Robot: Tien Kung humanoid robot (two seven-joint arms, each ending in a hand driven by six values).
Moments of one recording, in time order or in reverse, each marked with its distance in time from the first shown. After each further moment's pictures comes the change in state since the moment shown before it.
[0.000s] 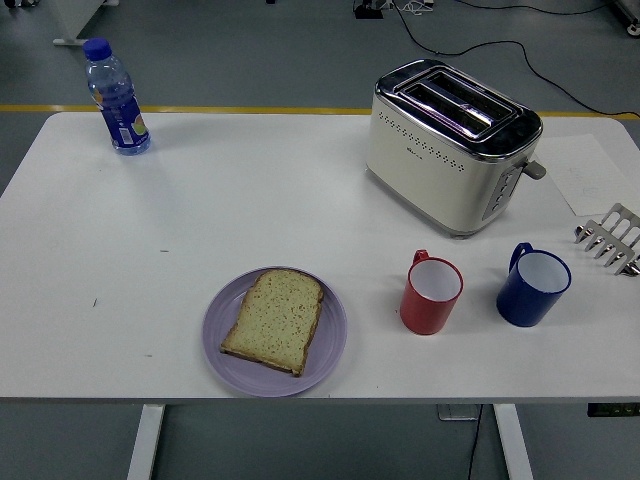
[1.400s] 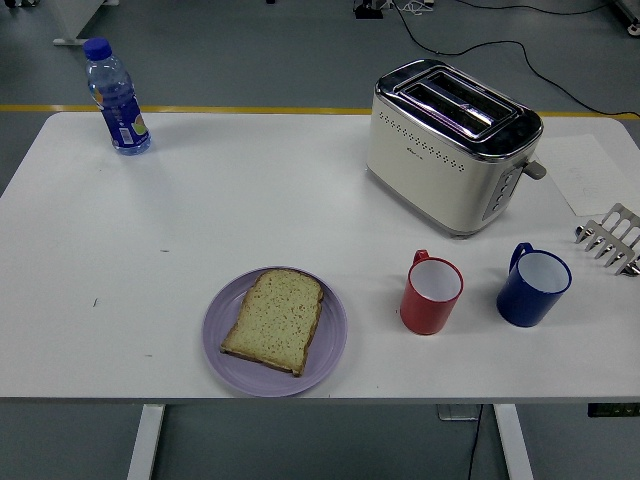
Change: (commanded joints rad) left arm -0.020 -0.004 -0.013 0.000 0.014 -0.001 -0.002; right arm 0.007 0.015 0.028 0.023 0.002 -0.025 -0.003
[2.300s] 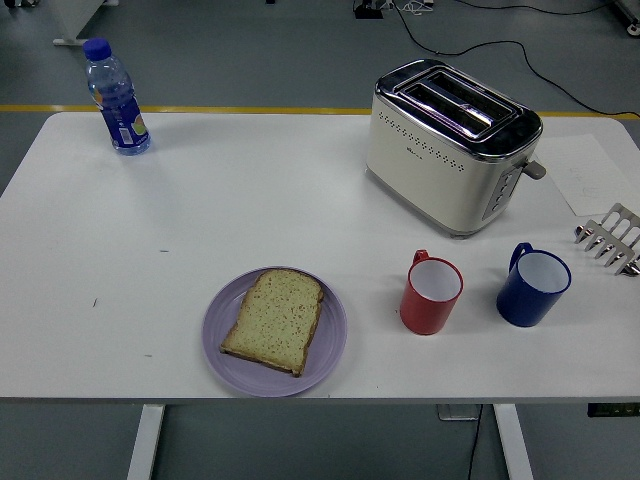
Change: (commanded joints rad) left arm -0.018 0.002 -0.003 0.000 -0.001 0.001 -0.002; right arm 0.021 0.000 0.017 0.000 -0.004 -0.014 -0.006
